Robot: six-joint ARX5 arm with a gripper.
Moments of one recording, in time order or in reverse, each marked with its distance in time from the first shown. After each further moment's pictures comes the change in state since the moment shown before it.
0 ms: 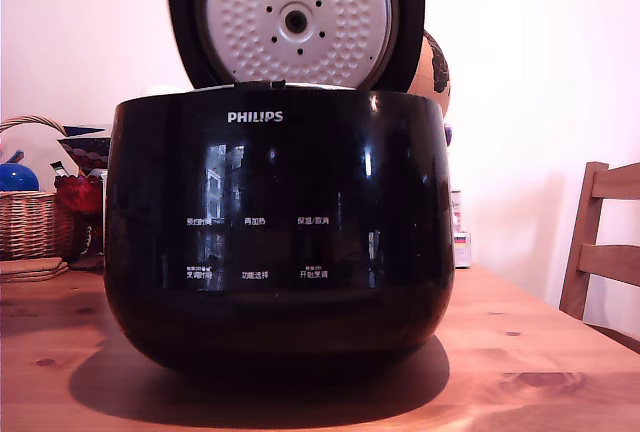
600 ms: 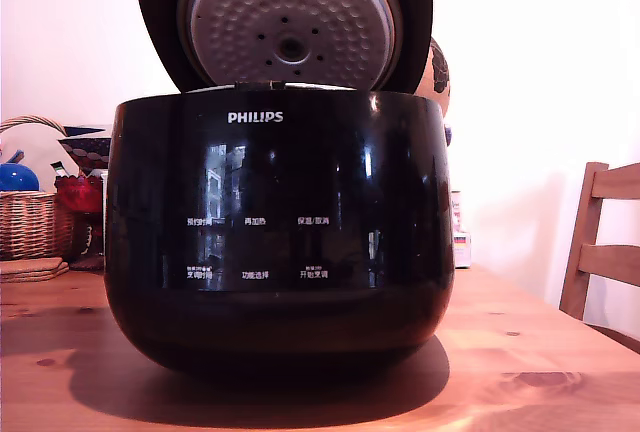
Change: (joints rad) arm -0.132 0.000 0.000 -0.195 -0.317 0.122
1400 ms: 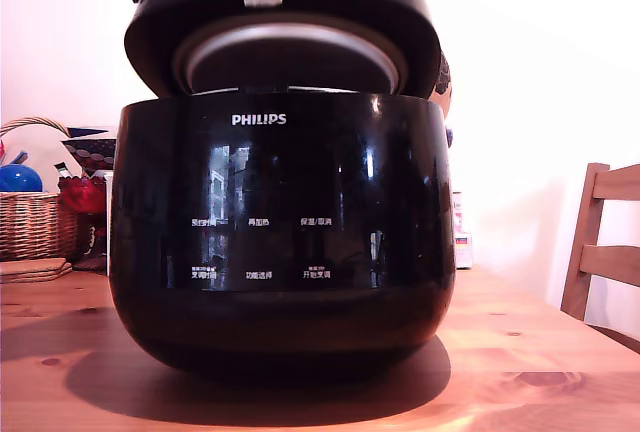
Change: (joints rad) arm -0.022 -0.004 -0.163 0.077 -0.037 0.004
